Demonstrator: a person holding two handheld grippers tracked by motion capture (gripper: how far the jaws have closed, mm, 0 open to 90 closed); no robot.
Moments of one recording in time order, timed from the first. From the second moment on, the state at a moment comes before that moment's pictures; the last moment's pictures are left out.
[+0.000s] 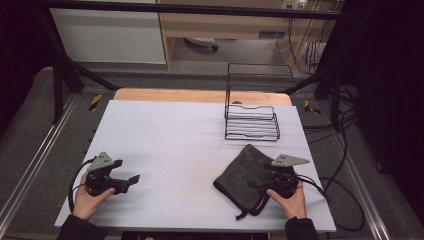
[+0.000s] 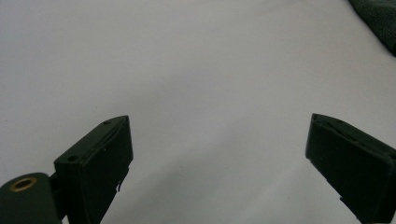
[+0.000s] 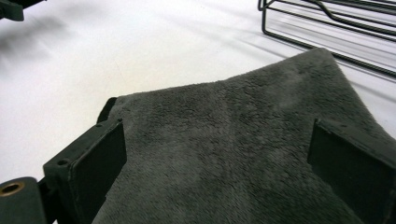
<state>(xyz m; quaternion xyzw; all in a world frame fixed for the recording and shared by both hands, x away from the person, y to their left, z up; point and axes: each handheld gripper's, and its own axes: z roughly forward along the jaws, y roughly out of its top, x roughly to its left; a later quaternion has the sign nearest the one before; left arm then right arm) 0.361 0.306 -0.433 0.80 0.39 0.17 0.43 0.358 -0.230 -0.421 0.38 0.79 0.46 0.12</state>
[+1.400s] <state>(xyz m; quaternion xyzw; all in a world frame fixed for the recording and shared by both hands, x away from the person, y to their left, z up) 0.363 0.305 -0.435 0.80 0.39 0.16 0.42 0.363 -0.118 -0.440 0.24 0.90 0.35 0.11</state>
